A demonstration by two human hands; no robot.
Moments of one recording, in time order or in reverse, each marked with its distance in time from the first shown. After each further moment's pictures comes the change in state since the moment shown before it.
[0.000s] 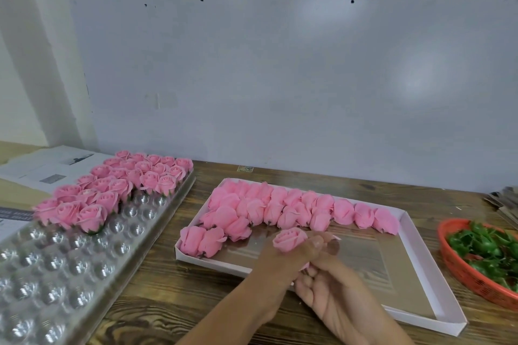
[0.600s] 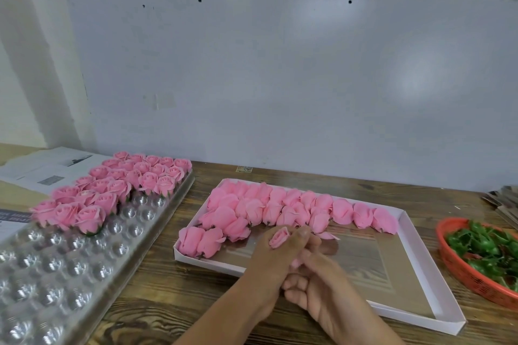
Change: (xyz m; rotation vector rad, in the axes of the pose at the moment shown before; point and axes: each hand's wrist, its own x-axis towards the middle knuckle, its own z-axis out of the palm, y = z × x) left_hand 0.002 -0.001 -0.004 -0.043 0.065 0.037; right_hand 0.004 0.006 0.013 -0.158 0.102 -0.031
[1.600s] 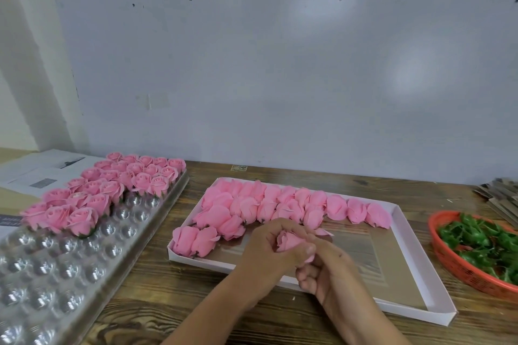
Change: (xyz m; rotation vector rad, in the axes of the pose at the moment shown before) left_hand 0.006 -0.003 -0.015 0.181 -0.130 0.177; right_hand -0.002 -0.008 -0.013 -0.084 0.164 -0.173
